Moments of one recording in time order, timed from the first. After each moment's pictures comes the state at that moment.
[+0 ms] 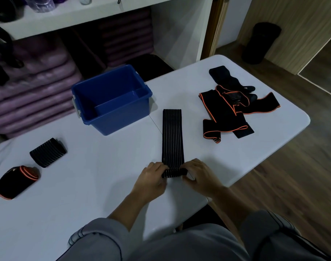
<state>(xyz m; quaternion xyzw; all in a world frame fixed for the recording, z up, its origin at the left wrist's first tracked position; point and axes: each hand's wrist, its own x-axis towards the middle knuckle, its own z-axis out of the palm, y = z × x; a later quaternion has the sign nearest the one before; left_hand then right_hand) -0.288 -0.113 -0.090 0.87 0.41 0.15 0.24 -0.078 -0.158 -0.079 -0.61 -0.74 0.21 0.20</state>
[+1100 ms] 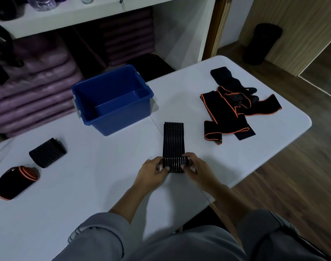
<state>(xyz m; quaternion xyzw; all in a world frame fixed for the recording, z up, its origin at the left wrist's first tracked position) -0.276 -0.092 -0.074 0.73 0.53 0.17 0.40 -0.083 -0.144 -0.077 -0.66 -0.62 0.31 0.27</state>
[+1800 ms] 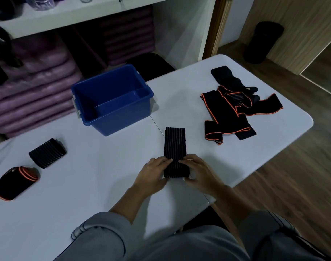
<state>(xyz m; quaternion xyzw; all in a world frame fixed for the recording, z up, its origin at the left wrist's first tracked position) -0.284 -0.089 -0.091 0.87 0.42 0.08 0.25 -0.070 -0.144 -0.091 -0.60 -0.74 0.22 0.21</state>
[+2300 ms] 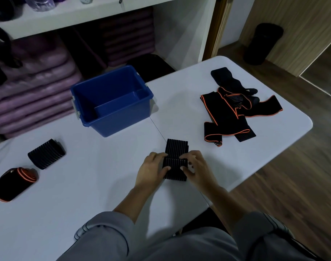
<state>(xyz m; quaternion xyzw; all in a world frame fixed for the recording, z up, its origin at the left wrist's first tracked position) -0.269 -0.086 -0.080 0.78 0.52 0.19 0.28 -0.083 -0.137 -0.086 -0.65 -0.66 0.22 0.32</state>
